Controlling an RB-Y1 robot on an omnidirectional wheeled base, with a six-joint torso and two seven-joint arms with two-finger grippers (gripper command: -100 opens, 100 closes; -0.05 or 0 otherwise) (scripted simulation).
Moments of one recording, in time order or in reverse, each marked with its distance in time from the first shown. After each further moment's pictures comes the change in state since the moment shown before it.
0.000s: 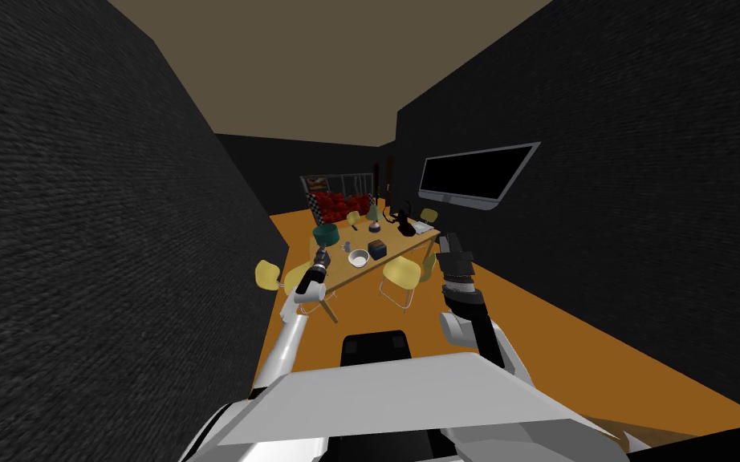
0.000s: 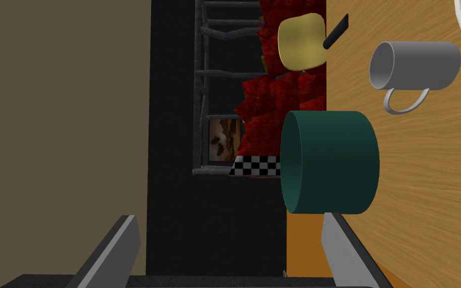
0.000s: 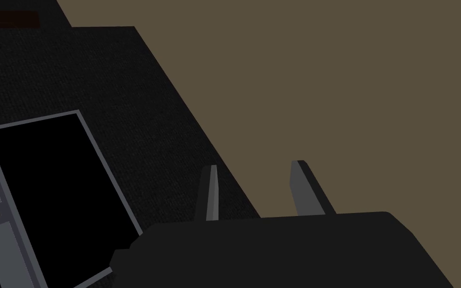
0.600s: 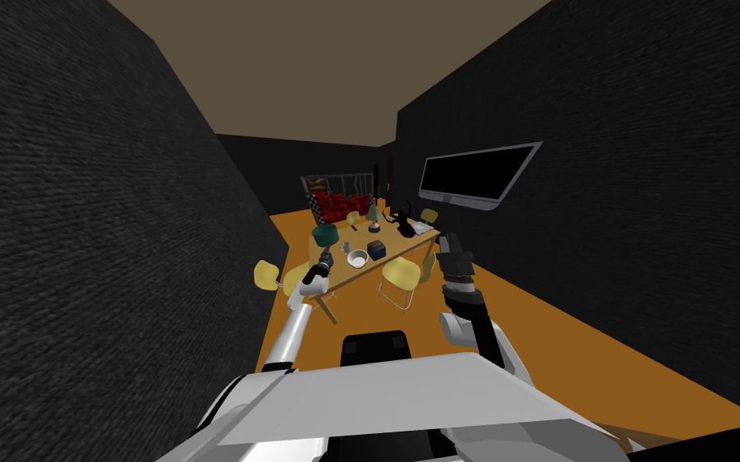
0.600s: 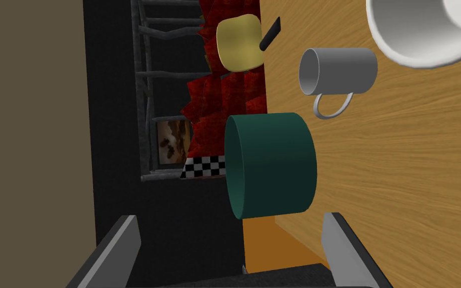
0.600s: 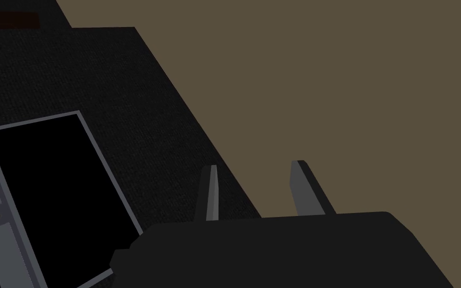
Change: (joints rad) left arm -0.120 0.004 0.012 0.172 0.010 0.133 -0.012; right arm 0.000 0.000 0.000 0.000 0.000 0.000 0.000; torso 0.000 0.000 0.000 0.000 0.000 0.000
